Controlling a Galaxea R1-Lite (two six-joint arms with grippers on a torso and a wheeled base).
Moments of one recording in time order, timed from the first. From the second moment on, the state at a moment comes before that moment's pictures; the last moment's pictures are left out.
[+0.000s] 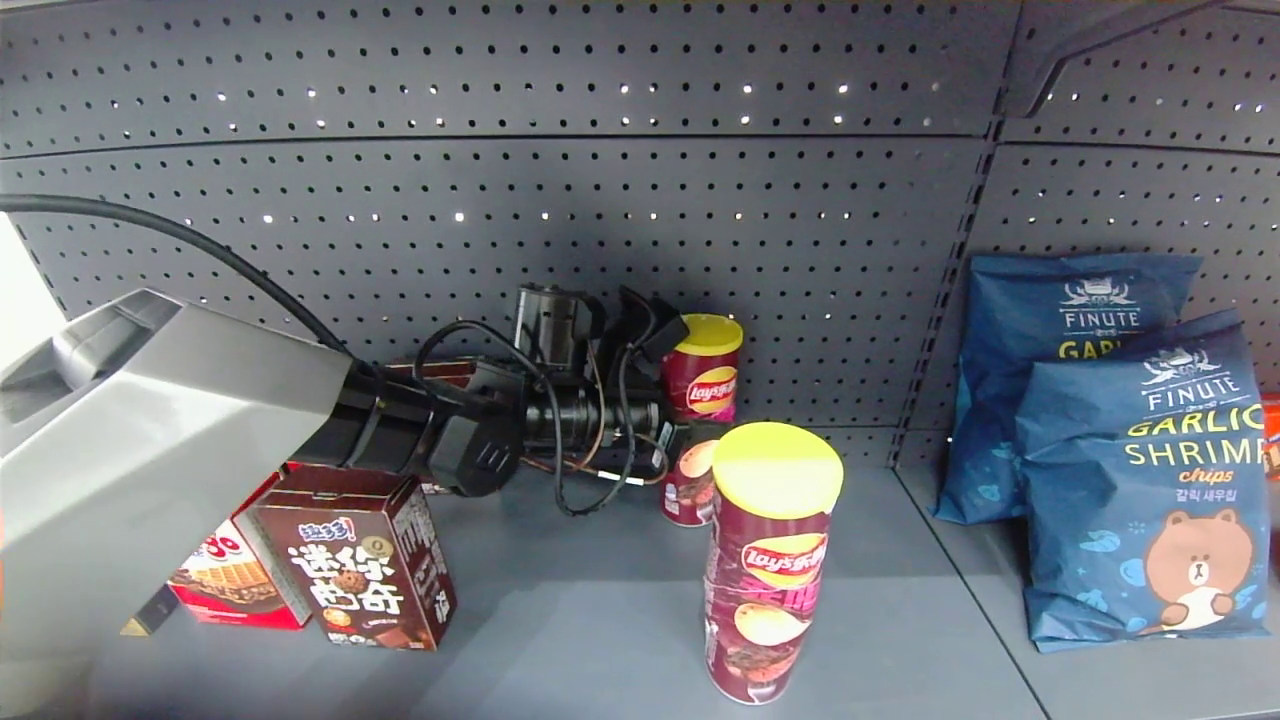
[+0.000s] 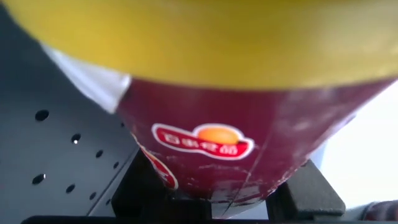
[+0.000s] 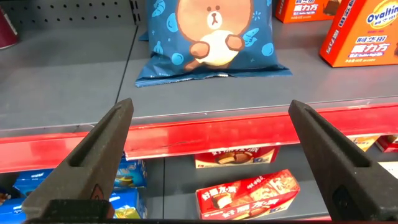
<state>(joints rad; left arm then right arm) -0.50 2.18 -1.40 -0.42 -0.52 0.20 -0.09 0.08 0.00 0.00 -0.02 0.02</state>
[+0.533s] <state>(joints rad) -0.51 2.19 -1.39 -0.46 -0.52 0.19 -0.09 0.08 0.00 0.00 -0.02 0.02</state>
